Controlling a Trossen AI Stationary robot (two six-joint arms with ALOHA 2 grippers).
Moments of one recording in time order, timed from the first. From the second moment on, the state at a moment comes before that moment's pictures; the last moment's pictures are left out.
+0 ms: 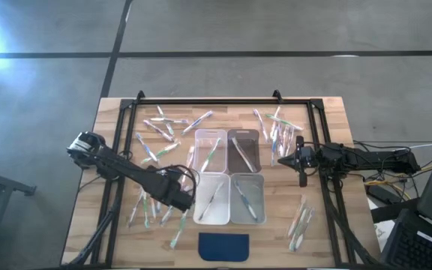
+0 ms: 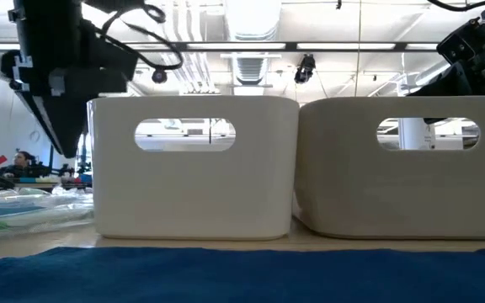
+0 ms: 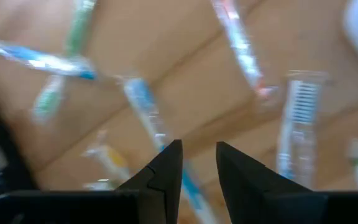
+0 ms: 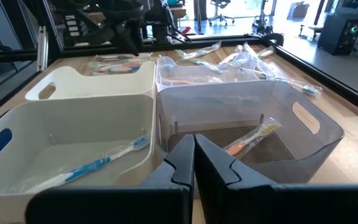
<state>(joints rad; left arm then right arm) -0.42 1.66 1.16 -1.23 -0.31 -1.41 0.01 0.11 0.07 -0.17 0.06 0.10</state>
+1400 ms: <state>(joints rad) -0.41 0.74 0.34 0.25 -0.43 0.19 0.01 0.11 0.07 -0.17 0.06 0.10</state>
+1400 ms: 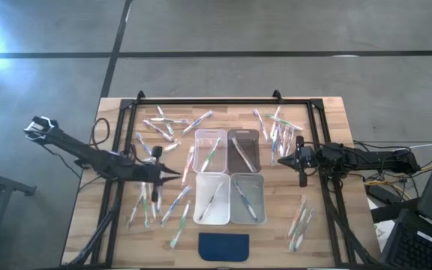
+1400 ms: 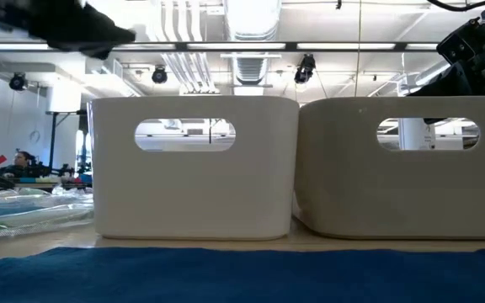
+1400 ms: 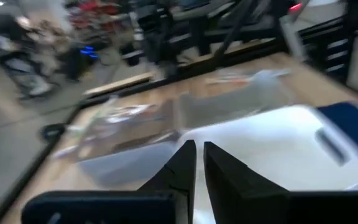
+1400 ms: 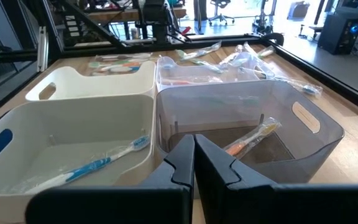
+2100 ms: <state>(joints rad) -0.37 0.37 0.12 0.20 -0.47 0.29 0.01 0.11 0.07 -0.17 0.06 0.10</state>
